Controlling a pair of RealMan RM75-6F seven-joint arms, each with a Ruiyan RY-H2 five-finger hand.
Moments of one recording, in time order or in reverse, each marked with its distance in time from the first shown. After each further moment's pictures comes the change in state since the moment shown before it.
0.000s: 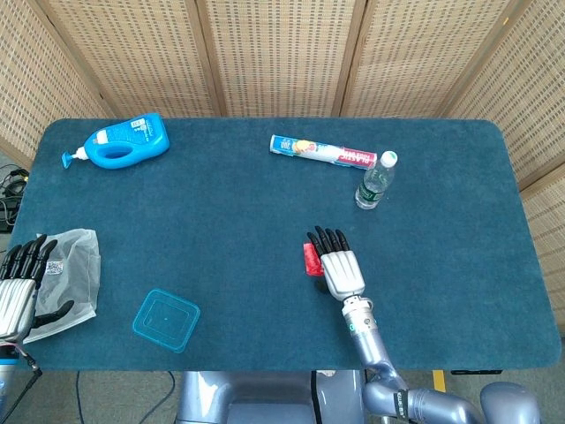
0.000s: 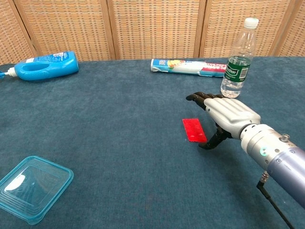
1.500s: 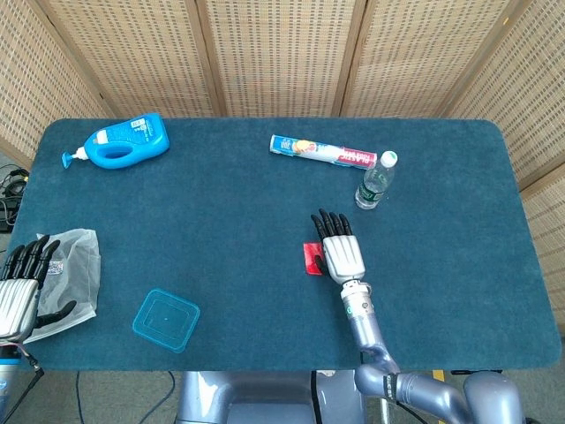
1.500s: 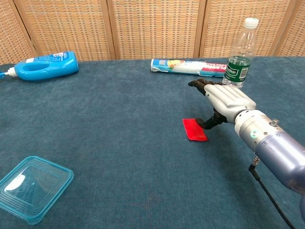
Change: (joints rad) left arm -0.002 -0.004 0.003 0.001 0.005 0.002 -0.003; right arm 0.082 -0.046 0.051 0.135 0.029 0.023 0.086
